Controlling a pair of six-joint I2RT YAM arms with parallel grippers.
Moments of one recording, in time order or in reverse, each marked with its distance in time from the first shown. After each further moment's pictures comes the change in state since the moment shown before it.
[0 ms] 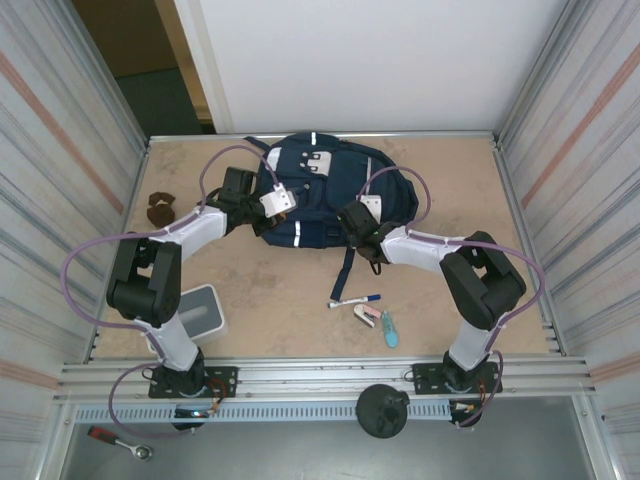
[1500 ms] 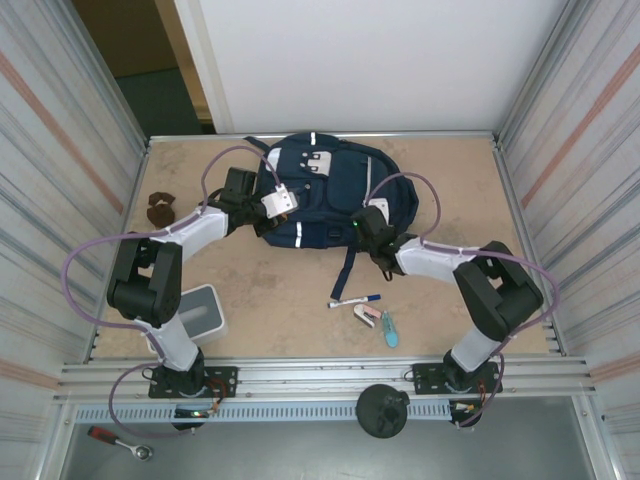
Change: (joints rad) left arm -0.005 0.000 0.000 -0.001 -0.010 0.000; right arm -0.050 -0.123 -0.187 0.210 -0.074 -0.155
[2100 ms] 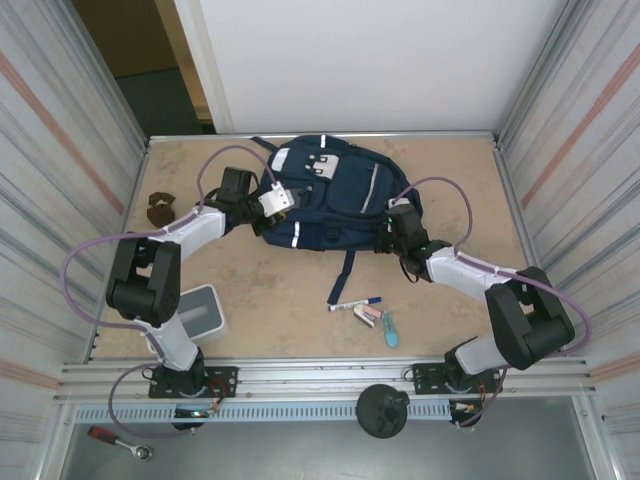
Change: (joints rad) left arm 0.029 0.000 -0.007 0.020 0.021 -0.026; right arm -0.168 -0.193 -0.133 0.029 -0.333 -0.060
